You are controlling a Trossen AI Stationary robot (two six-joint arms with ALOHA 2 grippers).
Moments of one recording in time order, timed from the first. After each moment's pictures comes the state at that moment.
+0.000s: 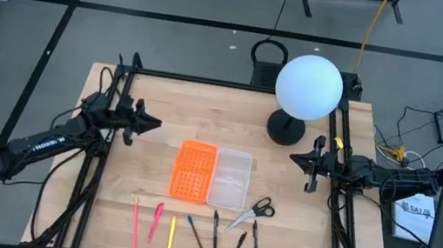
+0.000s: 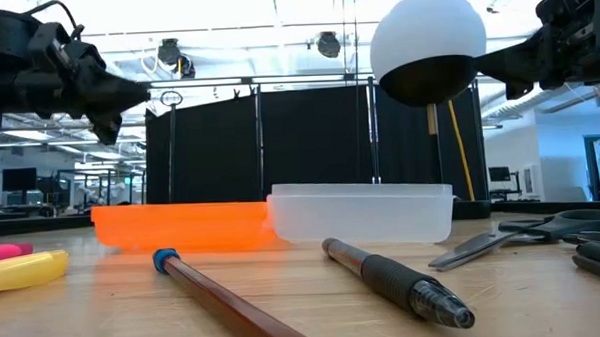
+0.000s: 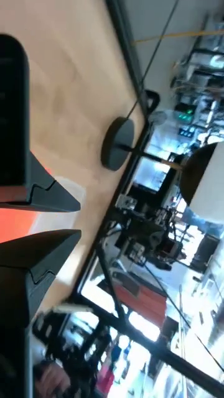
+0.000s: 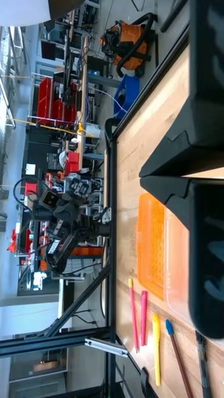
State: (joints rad) left arm 0.66 0.27 0.05 0.24 0.66 -0.42; right arm 0.11 0.02 0.01 0.07 0.26 -0.07
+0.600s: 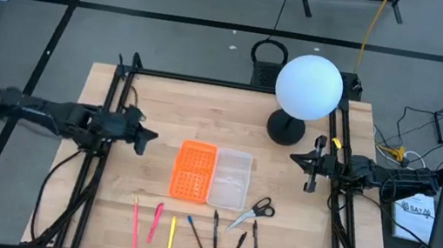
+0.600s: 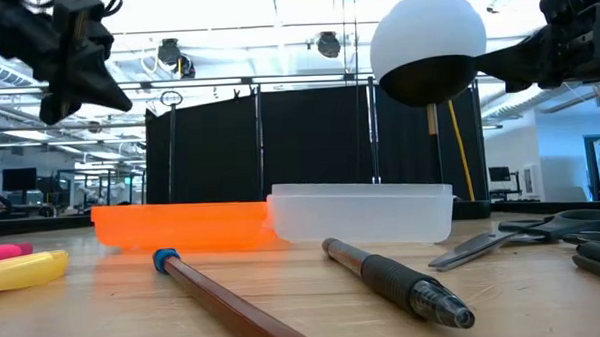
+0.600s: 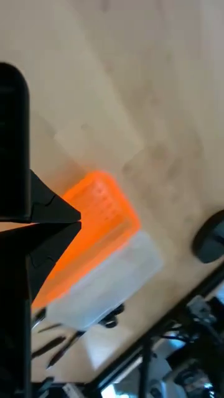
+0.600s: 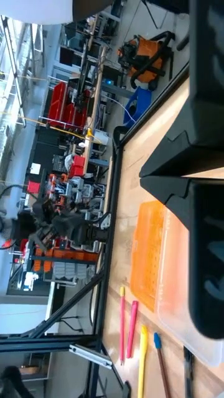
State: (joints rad) left arm -0.15 0.62 0.52 -0.56 -0.33 -0.92; right arm 0.11 0.02 0.02 0.08 0.26 -0.18
